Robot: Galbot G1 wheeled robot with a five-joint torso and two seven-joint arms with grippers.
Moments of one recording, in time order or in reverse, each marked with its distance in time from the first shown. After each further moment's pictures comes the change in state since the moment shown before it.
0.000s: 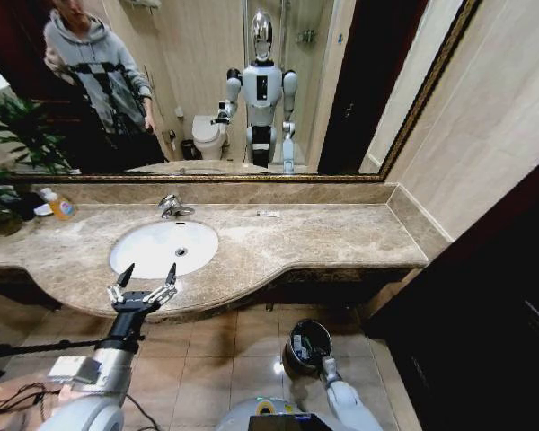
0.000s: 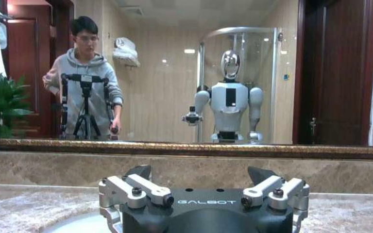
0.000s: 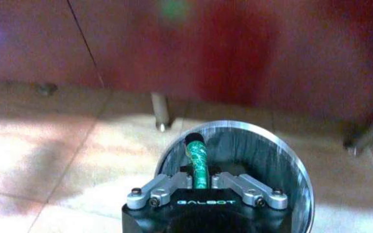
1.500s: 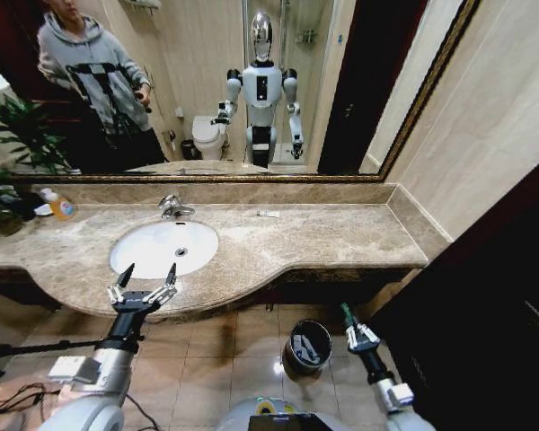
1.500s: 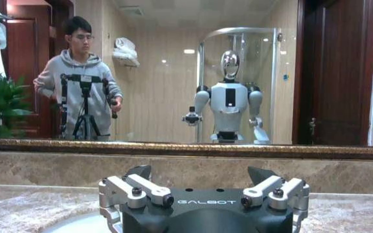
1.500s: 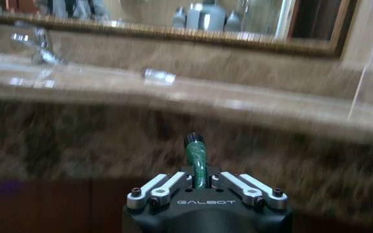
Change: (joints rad) left arm 0.000 0.000 0.000 0.000 0.000 0.000 0.000; right arm -0.690 -0.170 0.043 1.075 0.204 0.246 -0.010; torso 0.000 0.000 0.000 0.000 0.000
